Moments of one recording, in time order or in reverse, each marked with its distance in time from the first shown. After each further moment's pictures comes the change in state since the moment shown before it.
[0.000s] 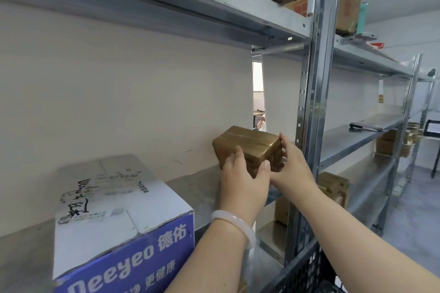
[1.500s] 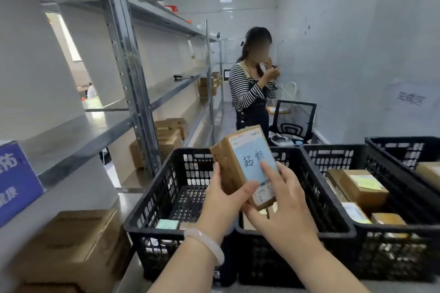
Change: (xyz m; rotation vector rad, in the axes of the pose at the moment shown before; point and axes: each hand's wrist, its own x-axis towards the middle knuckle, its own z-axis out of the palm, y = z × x) left_hand -0.288 0.038 0.064 -0.813 -1.010 -0.175; right_hand -0.416 -0.081 -0.149 -0.604 0.505 0.363
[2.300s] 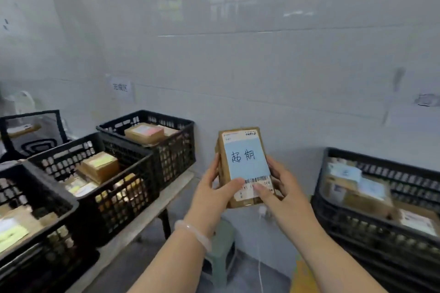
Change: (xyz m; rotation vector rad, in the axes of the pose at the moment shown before) left_hand -0.310 -0.023 0.380 -0.226 -1.029 -0.271; right_hand -0.361 -0.025 -0.398 -0.077 0.771 0.636
